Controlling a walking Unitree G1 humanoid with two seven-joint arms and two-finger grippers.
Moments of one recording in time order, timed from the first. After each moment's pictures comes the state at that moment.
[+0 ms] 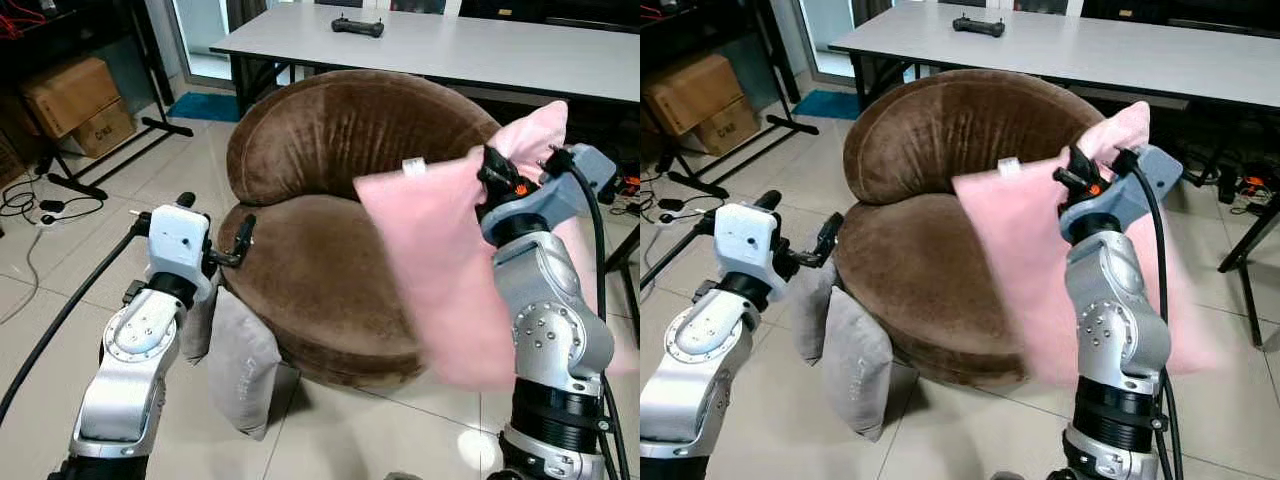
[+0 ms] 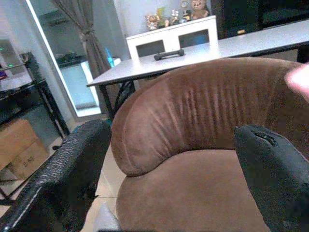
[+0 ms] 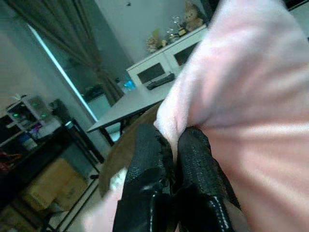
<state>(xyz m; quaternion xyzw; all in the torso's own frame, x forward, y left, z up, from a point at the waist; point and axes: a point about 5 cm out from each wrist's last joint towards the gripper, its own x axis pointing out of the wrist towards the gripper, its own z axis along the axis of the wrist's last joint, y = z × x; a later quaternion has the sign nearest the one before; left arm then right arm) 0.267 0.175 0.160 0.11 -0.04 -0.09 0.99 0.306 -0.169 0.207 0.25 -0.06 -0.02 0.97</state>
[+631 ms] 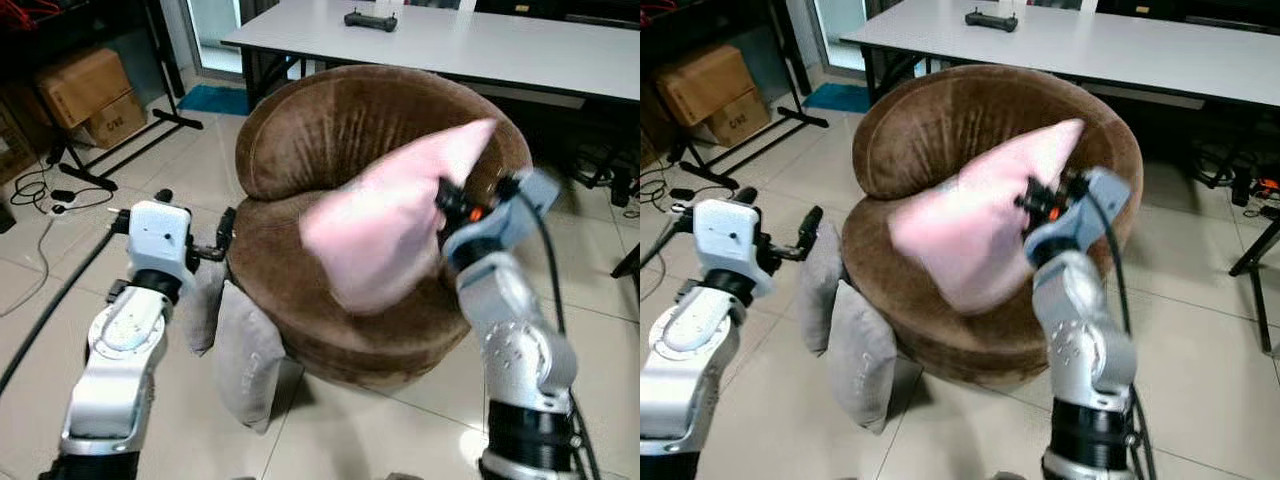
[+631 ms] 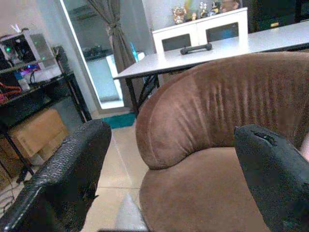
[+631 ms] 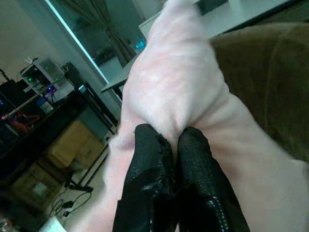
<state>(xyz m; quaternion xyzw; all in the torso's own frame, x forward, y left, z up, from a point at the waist) 0.269 0.190 0.168 0.12 -0.05 -0.05 0.99 0.298 -0.138 0.175 0.27 0.01 0.01 0.96</state>
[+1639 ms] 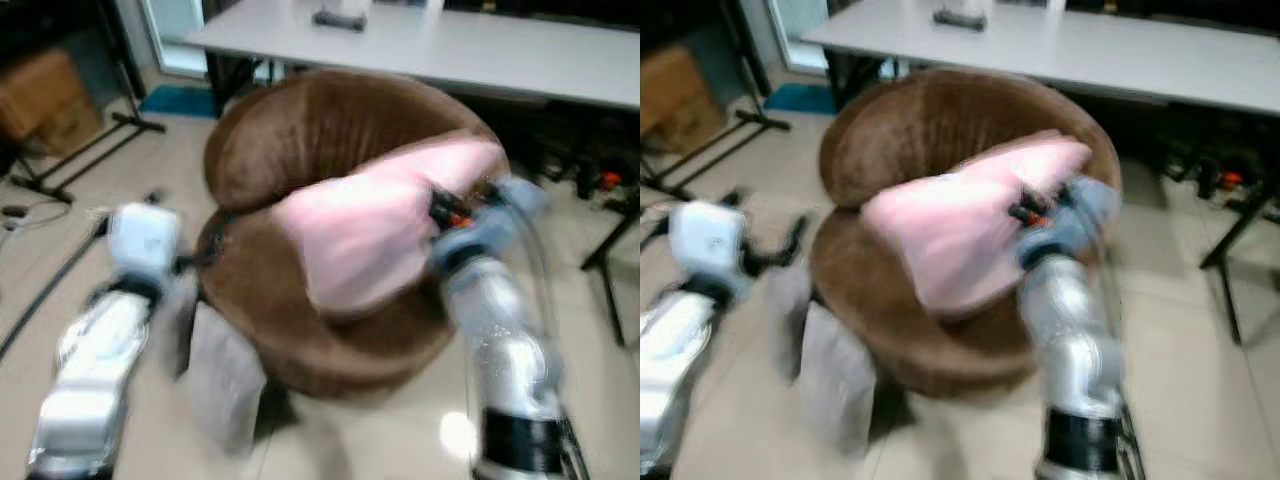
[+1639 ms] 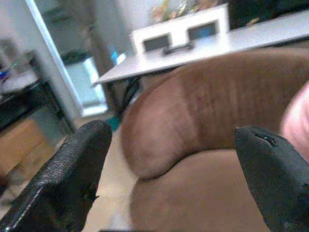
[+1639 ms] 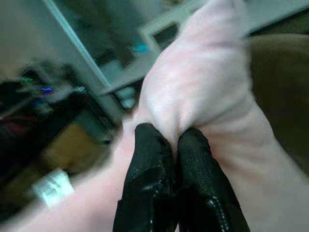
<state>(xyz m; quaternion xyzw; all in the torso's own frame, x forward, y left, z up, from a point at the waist) 0.257 0.206 0.169 0.15 -0.03 -0.05 0.99 0.296 -0.119 0.178 0.27 0.01 0.06 0.96</state>
